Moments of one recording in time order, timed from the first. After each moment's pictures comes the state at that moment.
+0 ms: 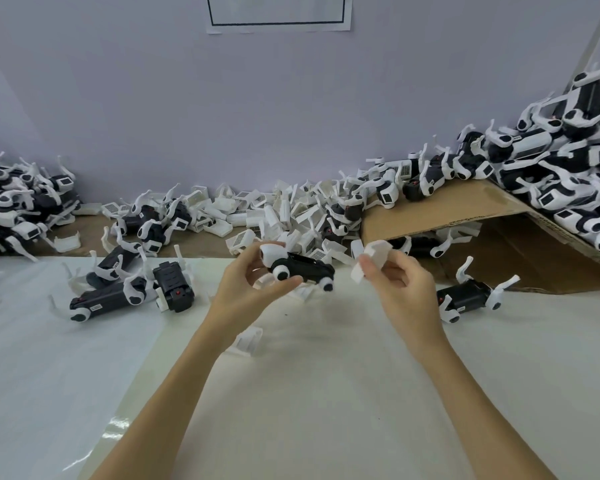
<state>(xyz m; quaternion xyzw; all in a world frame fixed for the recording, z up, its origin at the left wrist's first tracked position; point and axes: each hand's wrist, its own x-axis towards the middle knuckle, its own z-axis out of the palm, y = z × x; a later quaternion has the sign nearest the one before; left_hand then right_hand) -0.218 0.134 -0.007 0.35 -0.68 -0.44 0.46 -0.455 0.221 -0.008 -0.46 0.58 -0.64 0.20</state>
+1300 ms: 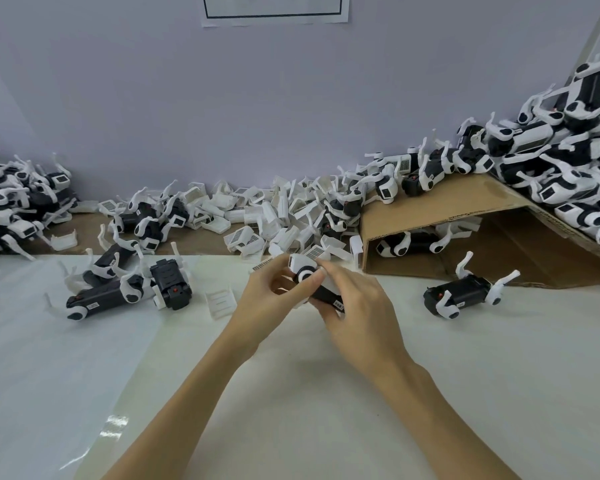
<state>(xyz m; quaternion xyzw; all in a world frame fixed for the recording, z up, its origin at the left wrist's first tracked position) -0.247 0.163 -0.004 0.36 -0.66 -0.51 0.42 -0.403 0.228 -0.022 -0.67 0.59 -0.44 -0.10</state>
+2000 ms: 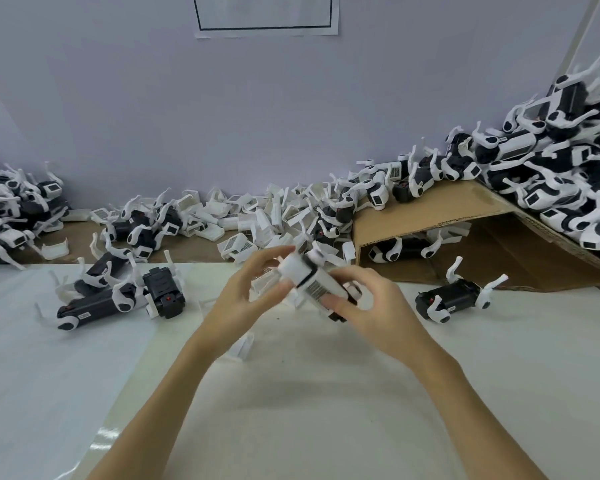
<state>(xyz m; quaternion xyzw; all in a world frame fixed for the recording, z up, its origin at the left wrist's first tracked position) -0.216 0.148 0.000 0.28 -0.78 -0.40 0.39 -0.446 0.235 0.004 -0.66 0.56 -0.46 0.19</state>
